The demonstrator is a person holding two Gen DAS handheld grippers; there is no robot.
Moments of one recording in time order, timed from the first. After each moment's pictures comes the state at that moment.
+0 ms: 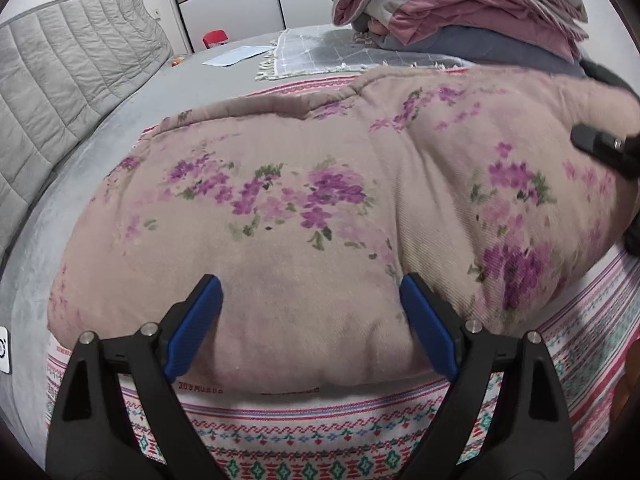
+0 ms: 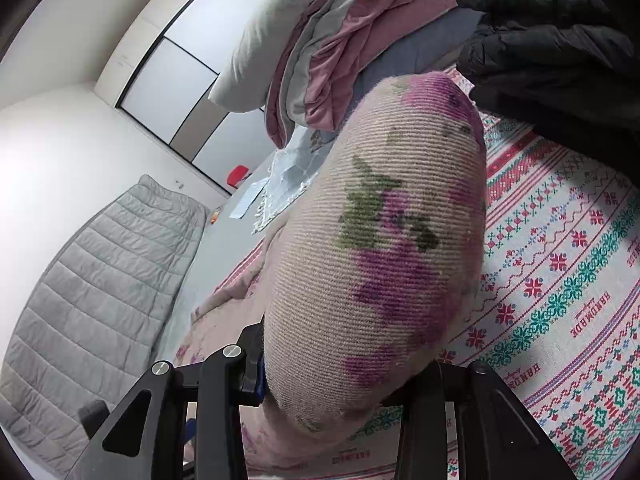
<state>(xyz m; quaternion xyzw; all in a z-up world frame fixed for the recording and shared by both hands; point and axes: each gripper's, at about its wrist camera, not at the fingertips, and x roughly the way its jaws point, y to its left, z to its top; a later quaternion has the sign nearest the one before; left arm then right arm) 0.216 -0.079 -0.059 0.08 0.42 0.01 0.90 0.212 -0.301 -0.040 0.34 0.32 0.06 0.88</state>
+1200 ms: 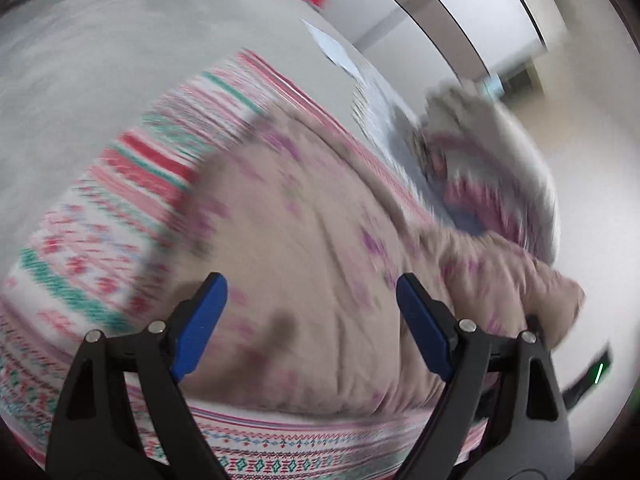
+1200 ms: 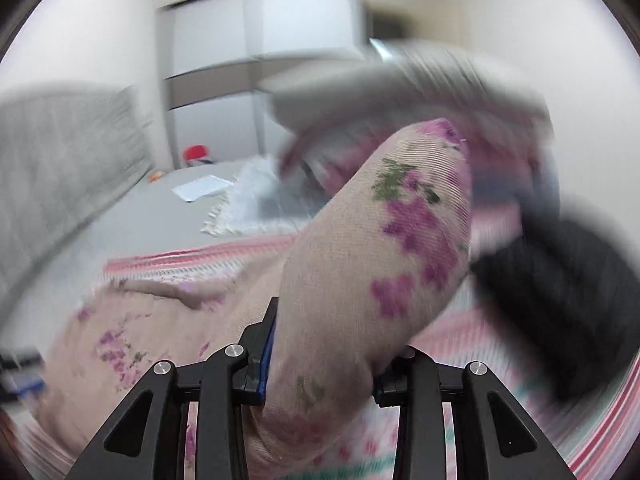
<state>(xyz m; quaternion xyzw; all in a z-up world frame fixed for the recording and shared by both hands) 0.224 0.219 -0.028 -0.40 0.39 -0.03 0.83 0.228 -0.116 0.065 -0.08 0.23 -0.05 0.97</state>
